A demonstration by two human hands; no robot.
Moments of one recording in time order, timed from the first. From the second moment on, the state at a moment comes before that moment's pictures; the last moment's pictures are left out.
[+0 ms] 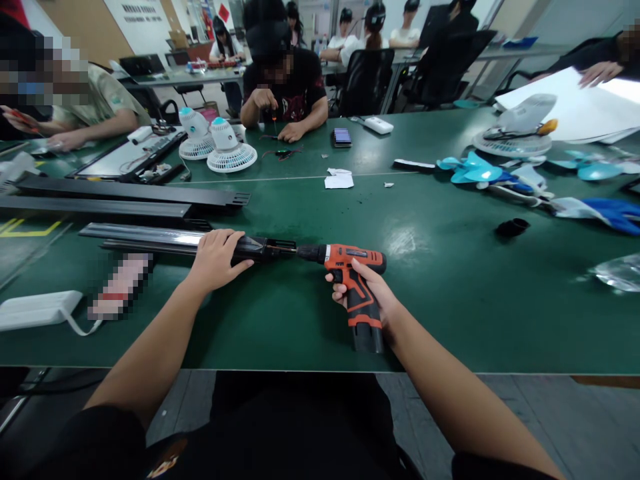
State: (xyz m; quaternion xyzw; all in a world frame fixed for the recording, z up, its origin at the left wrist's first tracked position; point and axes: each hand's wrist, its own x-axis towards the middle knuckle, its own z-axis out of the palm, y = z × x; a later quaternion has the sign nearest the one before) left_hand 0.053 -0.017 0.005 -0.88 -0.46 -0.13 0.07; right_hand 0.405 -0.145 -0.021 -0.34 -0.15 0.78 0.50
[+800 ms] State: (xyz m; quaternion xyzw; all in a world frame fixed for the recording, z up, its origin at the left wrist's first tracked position) left_hand 0.053 -0.018 0.006 -0.88 -0.46 -0.12 0.08; right_hand 0.404 -0.146 -0.021 -0.36 -0.12 0.77 0.51
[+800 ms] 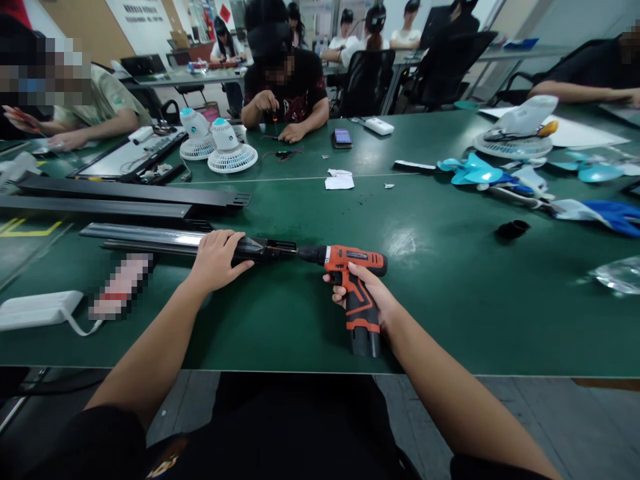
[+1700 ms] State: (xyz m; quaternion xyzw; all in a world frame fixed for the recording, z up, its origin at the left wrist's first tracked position) left_hand 0.055 -0.019 0.006 -0.88 -0.46 -0.13 0.09; right_hand 0.405 -0.148 -0.026 -0.36 -0.14 0.77 0.51
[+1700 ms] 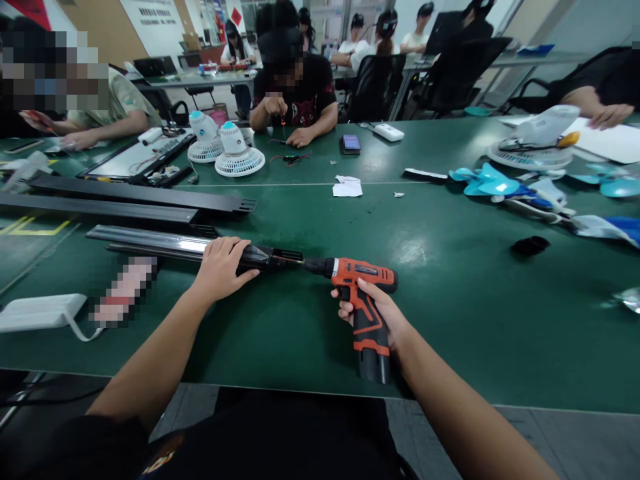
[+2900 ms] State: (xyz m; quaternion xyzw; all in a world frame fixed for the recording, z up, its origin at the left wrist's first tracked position) left_hand 0.055 -0.019 0.006 -0.88 -0.45 -0.14 0.07; right_hand 0.412 -0.148 -0.020 -0.34 -0.17 0.81 0.45
